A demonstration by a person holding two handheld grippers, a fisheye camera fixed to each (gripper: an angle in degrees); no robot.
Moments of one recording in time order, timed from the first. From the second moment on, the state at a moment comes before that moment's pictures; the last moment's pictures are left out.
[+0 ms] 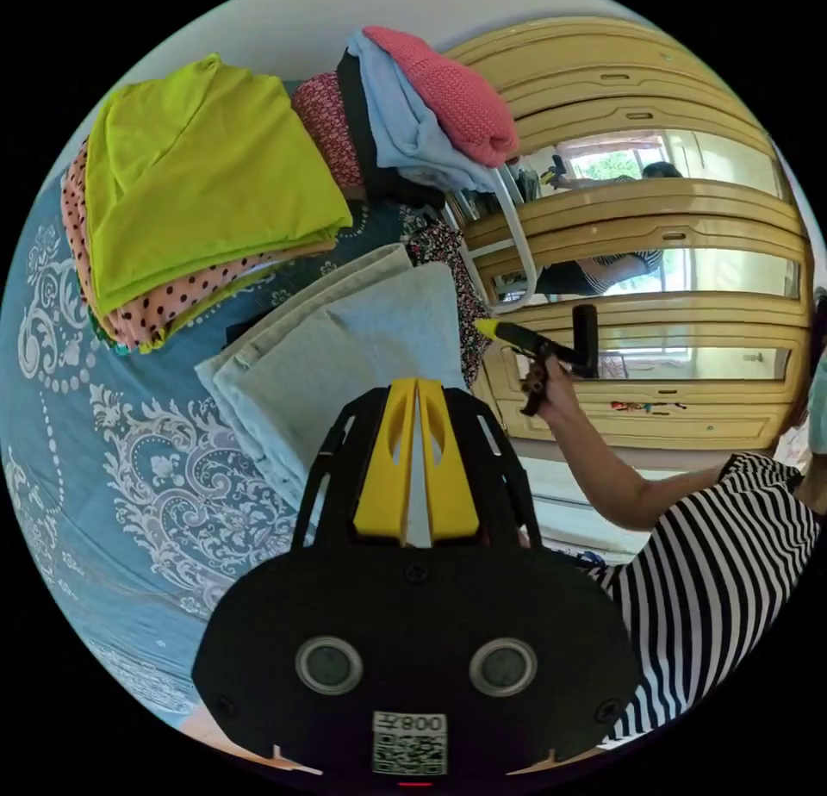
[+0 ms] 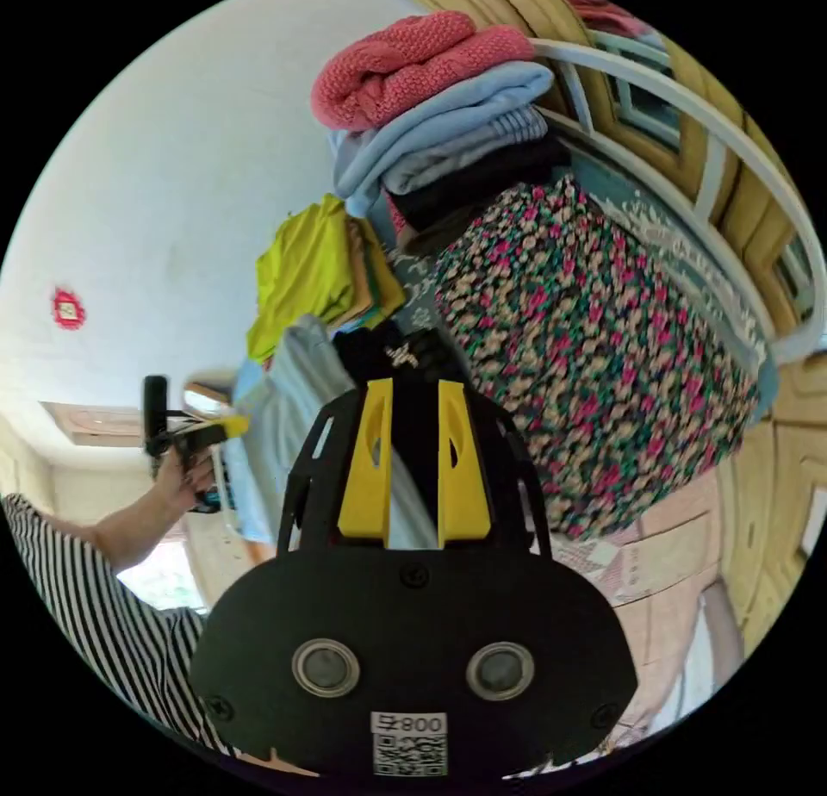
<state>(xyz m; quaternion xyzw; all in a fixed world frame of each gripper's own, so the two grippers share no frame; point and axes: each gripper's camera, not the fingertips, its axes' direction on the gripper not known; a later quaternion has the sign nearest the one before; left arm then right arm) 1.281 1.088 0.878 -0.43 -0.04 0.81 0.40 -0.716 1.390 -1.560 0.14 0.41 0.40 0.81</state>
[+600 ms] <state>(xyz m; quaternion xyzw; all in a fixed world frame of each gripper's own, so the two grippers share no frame) 1.258 1.063 0.838 -0.48 -0.02 0.74 0.47 -0.749 1.332 -1.476 0.07 0.51 0.41 0.75</state>
